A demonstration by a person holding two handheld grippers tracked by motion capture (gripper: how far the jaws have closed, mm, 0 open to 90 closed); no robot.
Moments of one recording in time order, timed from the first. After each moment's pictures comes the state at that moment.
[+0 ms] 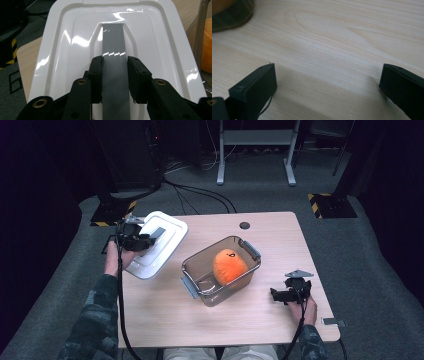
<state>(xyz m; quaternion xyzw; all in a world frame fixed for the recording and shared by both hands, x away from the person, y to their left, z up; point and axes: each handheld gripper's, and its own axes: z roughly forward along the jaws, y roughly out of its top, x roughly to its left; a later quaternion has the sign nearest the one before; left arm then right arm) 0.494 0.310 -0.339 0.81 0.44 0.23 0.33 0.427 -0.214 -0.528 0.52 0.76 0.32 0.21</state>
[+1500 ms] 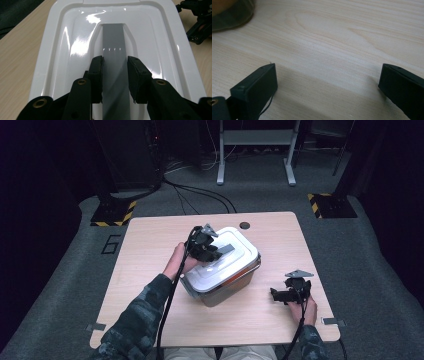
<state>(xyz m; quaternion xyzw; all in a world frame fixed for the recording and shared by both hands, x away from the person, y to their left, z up) 0.488 0.122 -0.360 0.90 0.25 0.12 0.34 0.427 -0.214 -0.528 0.52 0.76 0.32 0.21</state>
